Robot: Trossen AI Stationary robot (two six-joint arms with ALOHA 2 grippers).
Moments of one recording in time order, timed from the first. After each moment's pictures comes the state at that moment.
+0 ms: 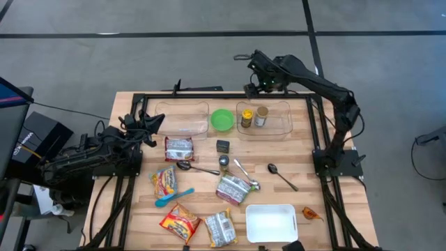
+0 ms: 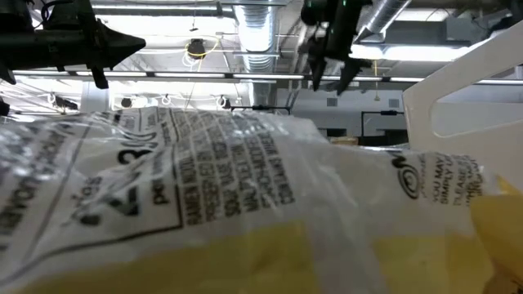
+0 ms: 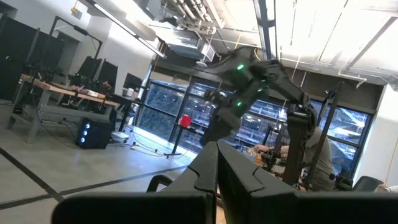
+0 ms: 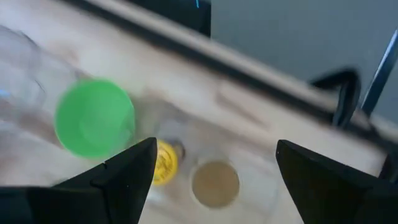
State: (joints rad) left arm 0.35 0.13 0.01 0.50 -0.19 -0.29; right arm -0.55 1.78 1.89 -1.24 0.24 0.51
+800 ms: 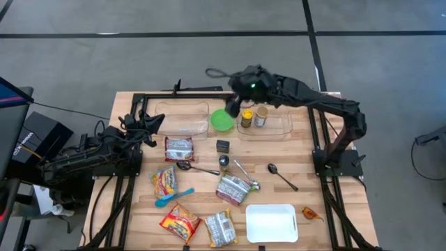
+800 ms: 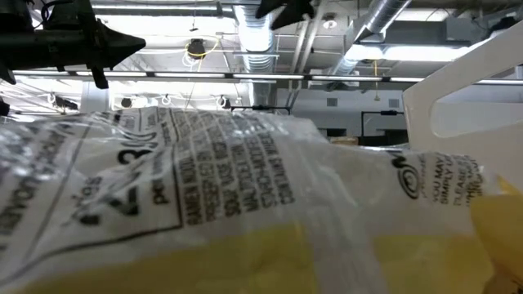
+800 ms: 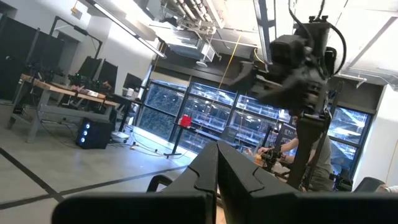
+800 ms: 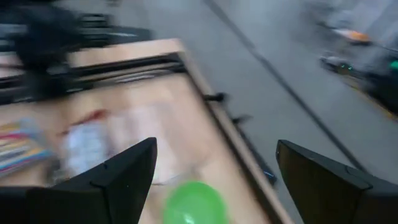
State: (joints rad) left arm 0.35 0.13 0.01 0.50 -0.19 -0.29; right arm -0.21 1.72 1.89 -0.70 0.26 -0.04
